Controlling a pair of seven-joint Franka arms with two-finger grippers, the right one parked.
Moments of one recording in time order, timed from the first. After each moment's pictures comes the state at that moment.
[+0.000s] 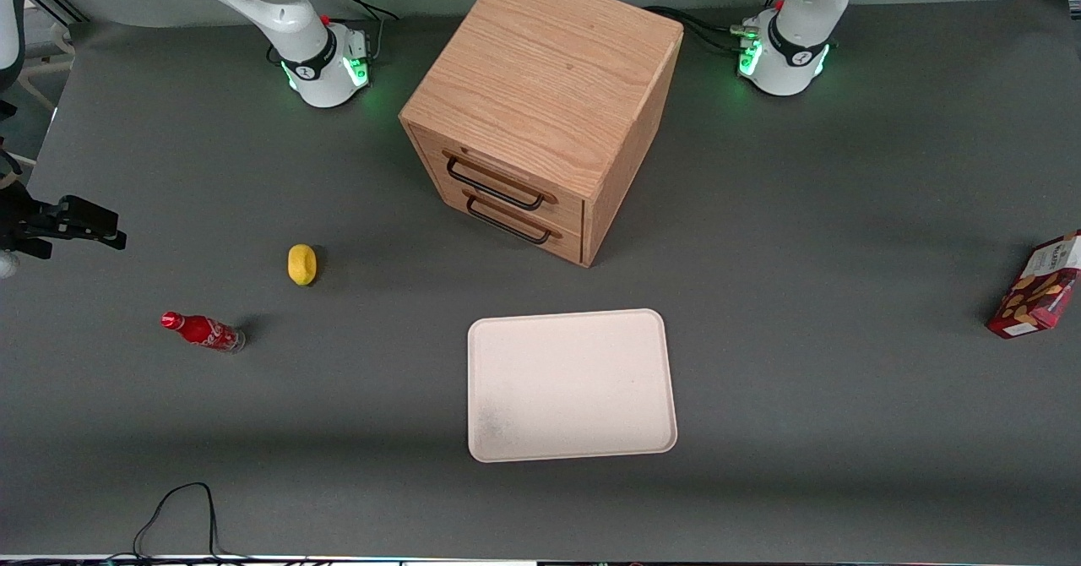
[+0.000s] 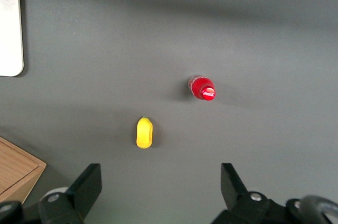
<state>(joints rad) 0.54 0.26 0.01 -1.48 0.02 1.74 0.87</state>
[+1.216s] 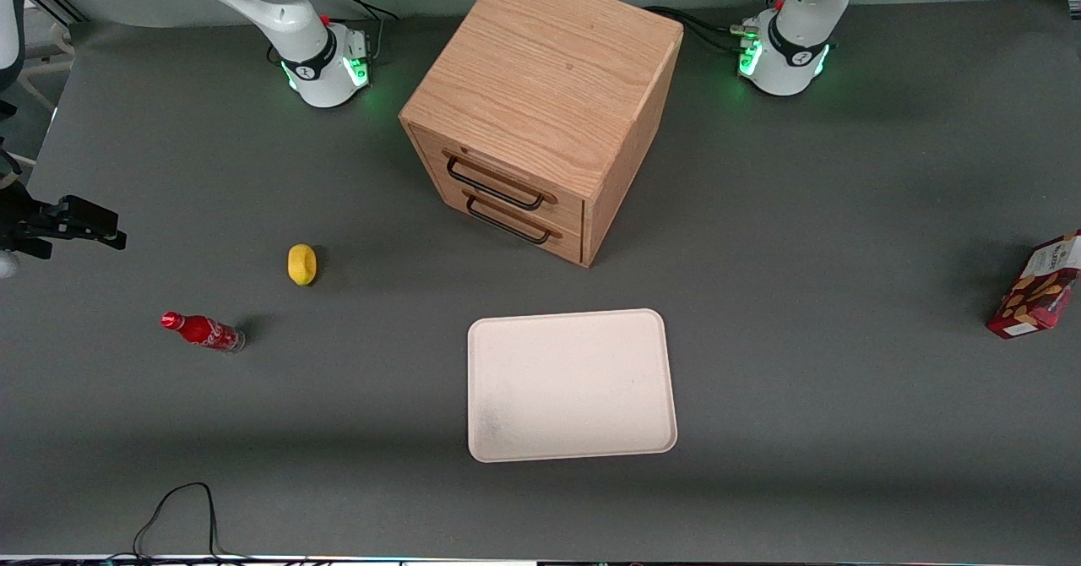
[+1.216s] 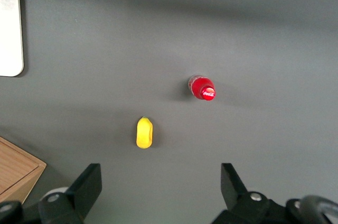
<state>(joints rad) 0.61 0.55 0.00 -1.59 0.02 2.14 1.22</state>
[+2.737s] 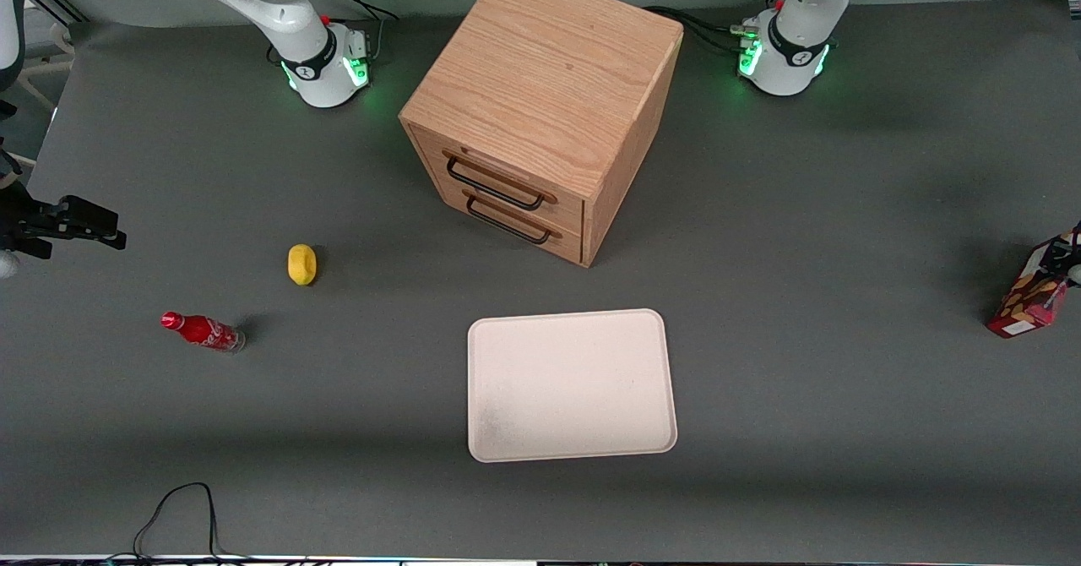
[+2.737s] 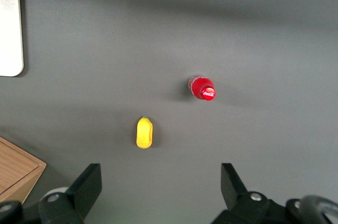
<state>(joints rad) 0.64 0.56 -0.01 -1.77 0.00 2.33 1.24</state>
